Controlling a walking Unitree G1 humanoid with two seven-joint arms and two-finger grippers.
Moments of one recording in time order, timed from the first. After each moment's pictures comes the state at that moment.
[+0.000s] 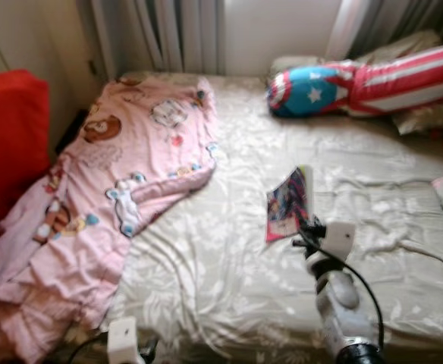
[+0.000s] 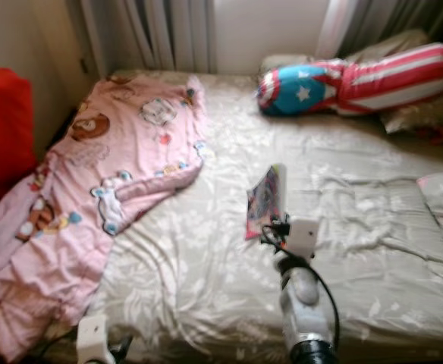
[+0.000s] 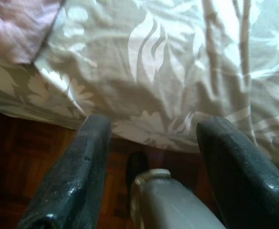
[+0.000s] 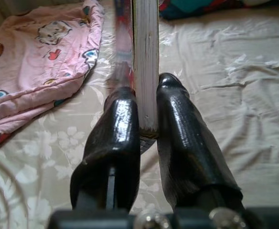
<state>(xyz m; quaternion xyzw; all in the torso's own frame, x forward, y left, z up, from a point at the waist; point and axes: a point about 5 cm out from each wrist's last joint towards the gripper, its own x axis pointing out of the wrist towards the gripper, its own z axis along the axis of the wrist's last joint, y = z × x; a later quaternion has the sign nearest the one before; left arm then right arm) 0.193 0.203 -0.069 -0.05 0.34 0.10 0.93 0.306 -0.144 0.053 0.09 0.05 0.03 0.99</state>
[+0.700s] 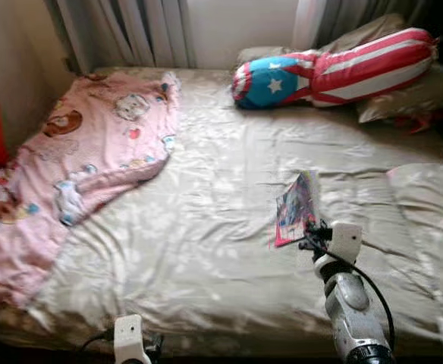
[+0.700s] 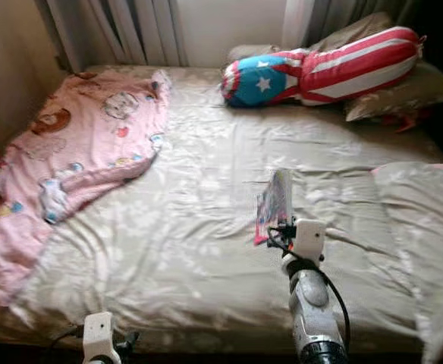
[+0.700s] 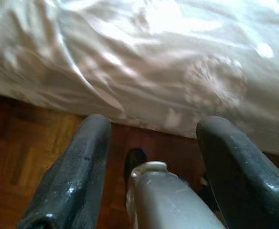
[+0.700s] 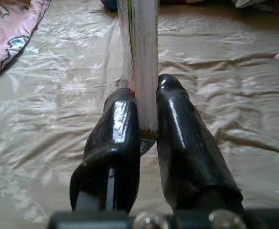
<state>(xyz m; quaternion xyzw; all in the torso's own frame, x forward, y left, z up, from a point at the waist) 0.191 0.196 -0.071 -0.06 0.35 0.09 0.93 0.304 -0.160 0.049 0.07 0.07 0.01 1.00</state>
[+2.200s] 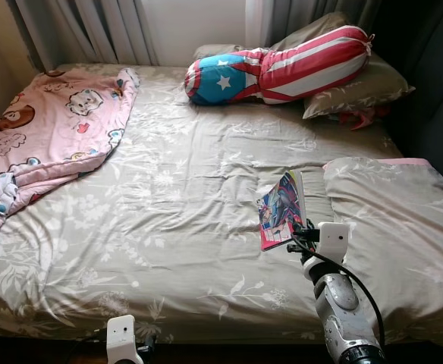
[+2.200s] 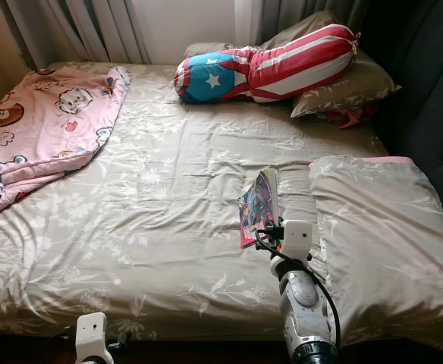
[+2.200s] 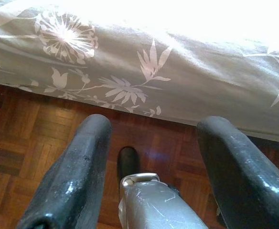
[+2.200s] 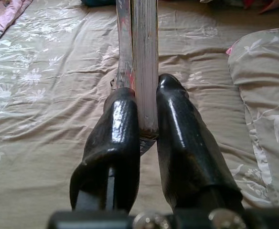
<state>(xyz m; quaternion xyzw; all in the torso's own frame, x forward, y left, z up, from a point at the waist) 0.193 0.199 -0.069 -0.05 0.34 0.09 0.93 0.303 -0.152 0.046 0.06 0.07 0.04 0.99</state>
